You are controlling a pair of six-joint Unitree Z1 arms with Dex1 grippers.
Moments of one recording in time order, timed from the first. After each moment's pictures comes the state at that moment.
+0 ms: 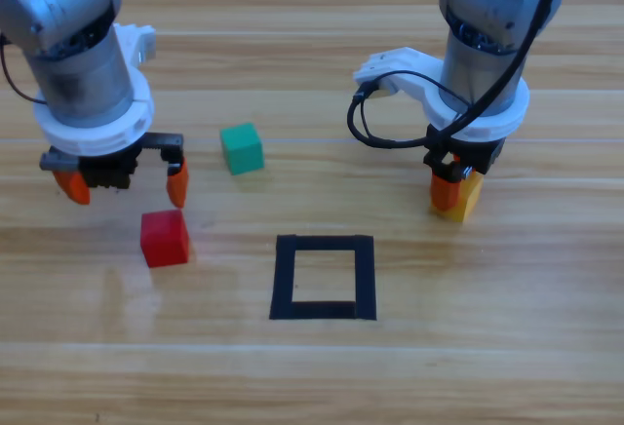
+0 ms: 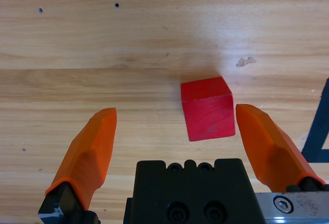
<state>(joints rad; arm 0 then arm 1) -0.52 1.98 -1.41 0.89 0.12 -0.57 0.70 2.39 -1.96 1.08 -0.06 -0.30</state>
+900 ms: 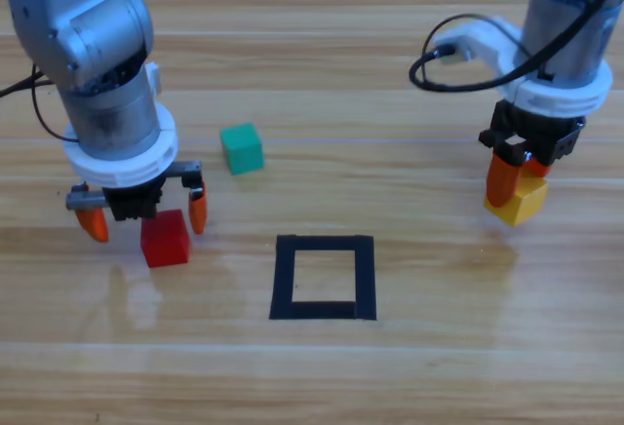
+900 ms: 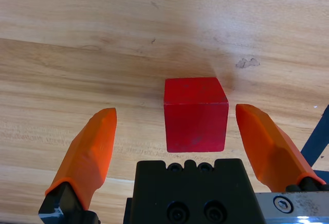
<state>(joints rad) -0.55 2.05 -1.38 0.85 0.08 -0.77 0.60 2.27 -1.87 1.19 0.05 -0.06</state>
